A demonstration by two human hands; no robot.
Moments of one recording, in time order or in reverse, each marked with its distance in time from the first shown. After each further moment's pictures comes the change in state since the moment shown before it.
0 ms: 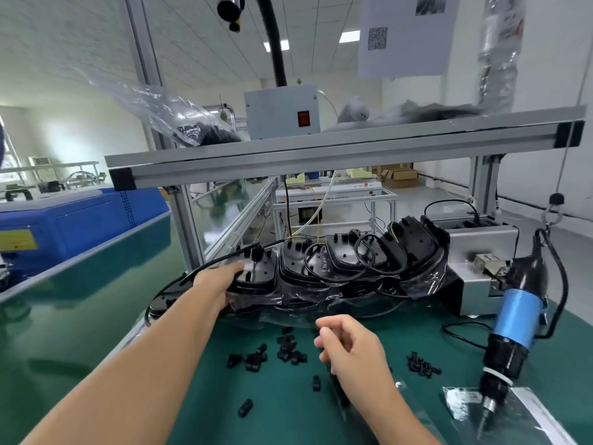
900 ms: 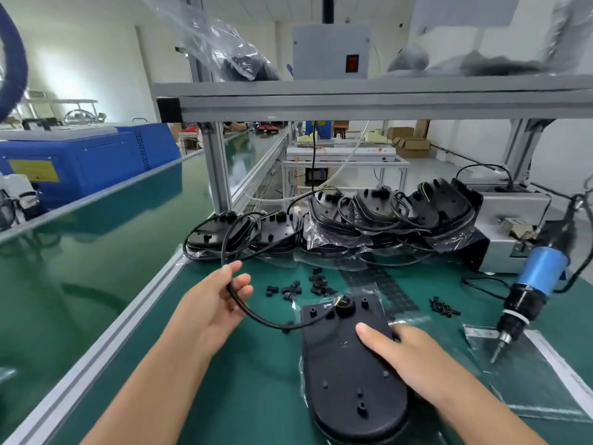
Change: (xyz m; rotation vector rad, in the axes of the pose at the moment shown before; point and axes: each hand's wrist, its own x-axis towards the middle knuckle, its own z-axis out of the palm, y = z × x) left_hand -0.149 -0.066 -0.106 -0.464 -0.215 -0.111; right_hand -0.074 -0.025 -0.011 -0.239 -0.228 0.463
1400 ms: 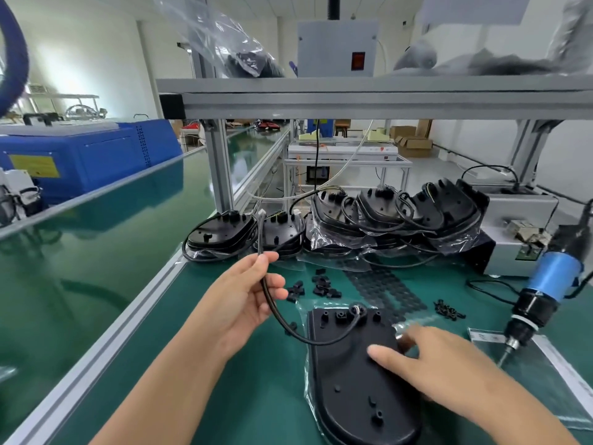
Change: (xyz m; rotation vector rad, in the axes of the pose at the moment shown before) left_hand -0.008 -0.002 0.020 0.168 -0.286 0.078; right_hand -0.009 -0.009 -0.019 -0.852 0.141 -0.084
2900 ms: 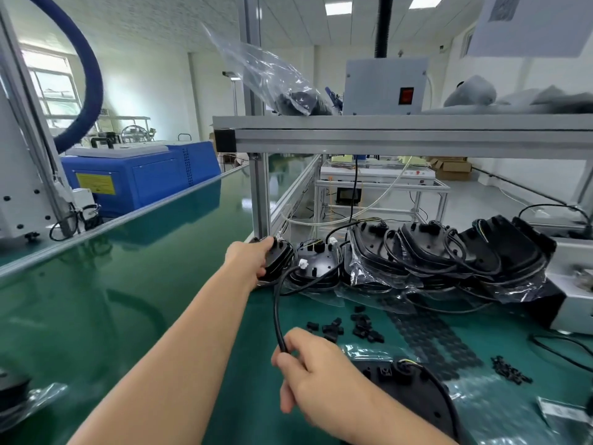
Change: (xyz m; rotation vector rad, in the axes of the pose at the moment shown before) left_hand 0.113 0.072 -0.042 0.399 0.509 -0.161; right_hand 0.031 -0.148 0.035 0.611 -0.225 -0.522
